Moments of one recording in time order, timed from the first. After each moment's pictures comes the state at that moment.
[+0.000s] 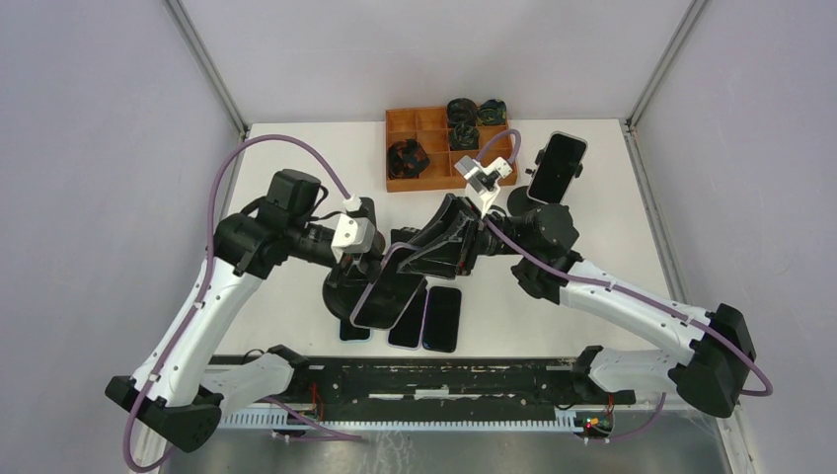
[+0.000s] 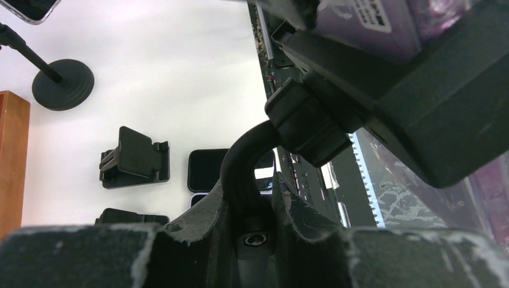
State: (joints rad) left arm -0.48 1.05 1.32 -1.09 1.10 0.81; right arm 0.89 1.20 0.94 0.81 -0.79 0.84
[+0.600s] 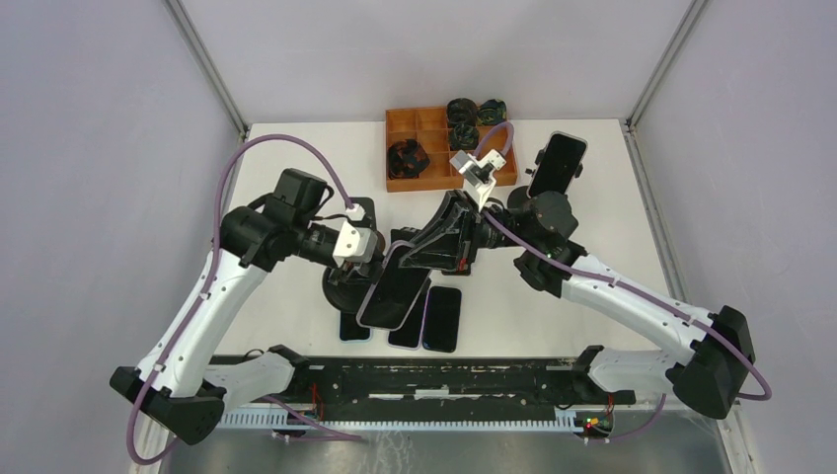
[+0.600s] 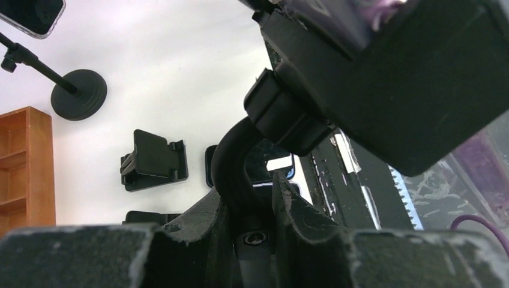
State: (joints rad) left arm -0.49 1.09 1.34 -1.19 1.08 1.03; right arm 0.84 1.21 0.99 0.69 -0.86 0.81
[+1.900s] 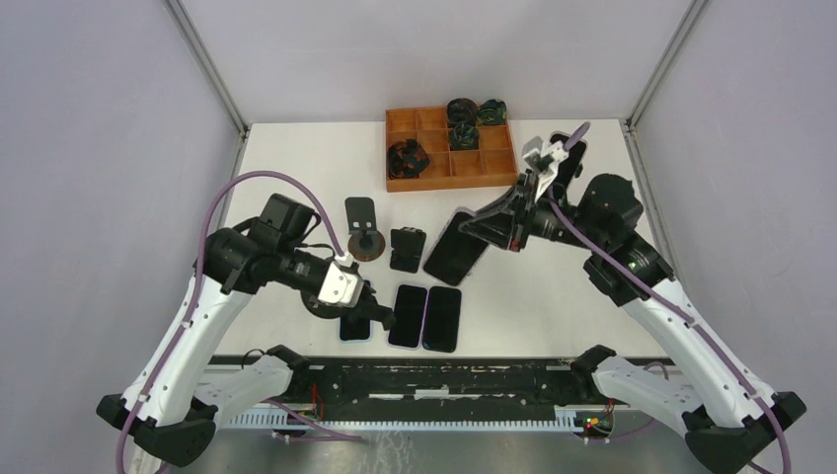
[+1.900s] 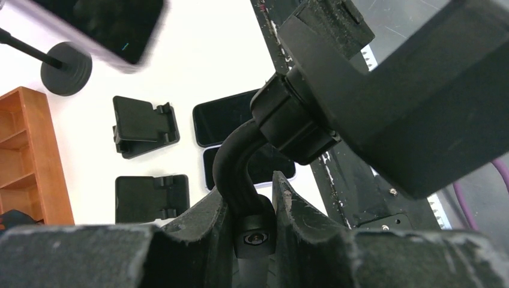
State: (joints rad) left arm -0.49 0.97 1.28 -1.41 0.95 1.30; right arm 0.56 0.96 1.11 -0.05 -0.72 0.44
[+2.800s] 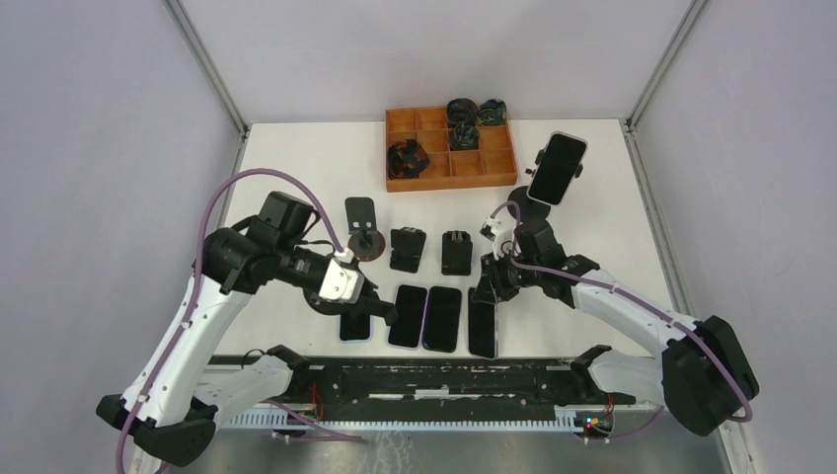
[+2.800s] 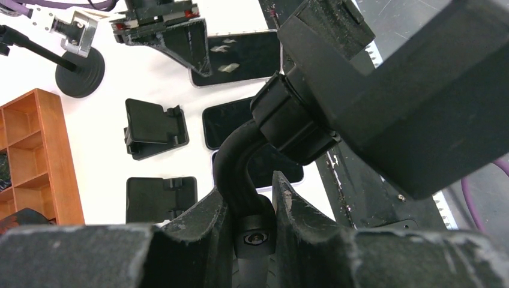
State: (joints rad) left arm -0.49 0.97 1.29 -1.35 0.95 1.26; right arm 0.54 1.15 0.61 -0.30 -0.54 0.21
